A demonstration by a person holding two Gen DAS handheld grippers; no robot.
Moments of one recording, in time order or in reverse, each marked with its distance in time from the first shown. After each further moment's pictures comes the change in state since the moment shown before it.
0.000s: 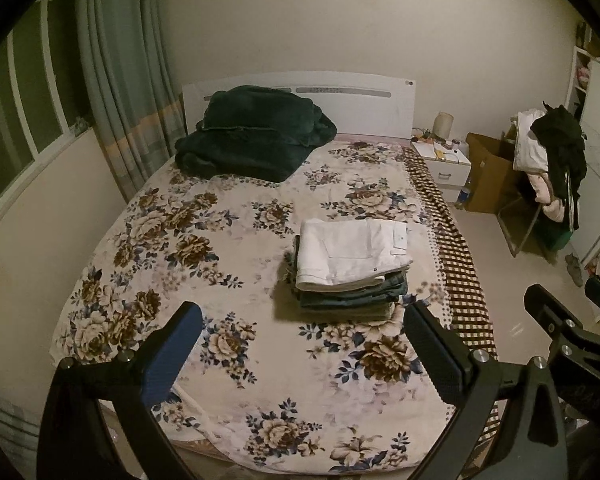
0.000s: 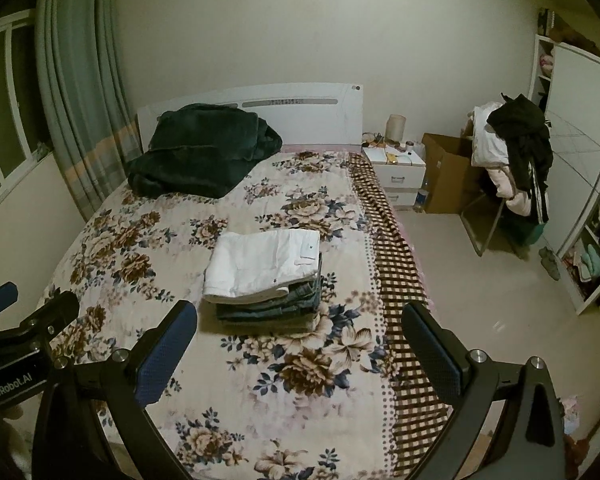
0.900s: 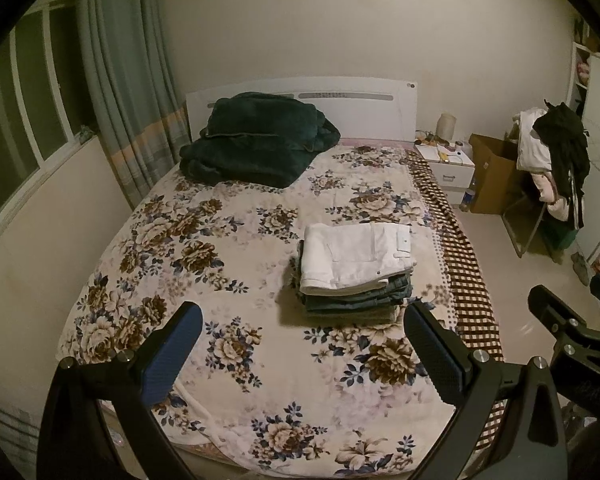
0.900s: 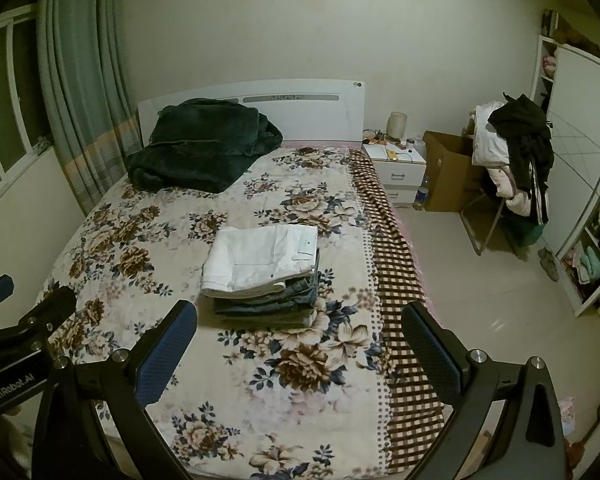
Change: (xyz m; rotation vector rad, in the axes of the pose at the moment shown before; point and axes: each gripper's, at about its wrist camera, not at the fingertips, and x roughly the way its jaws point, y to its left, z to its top) left arm -0.002 -0.006 0.003 0.024 -0.018 0.014; right arm 0.004 -0.007 -0.008 -0.017 0.012 0.001
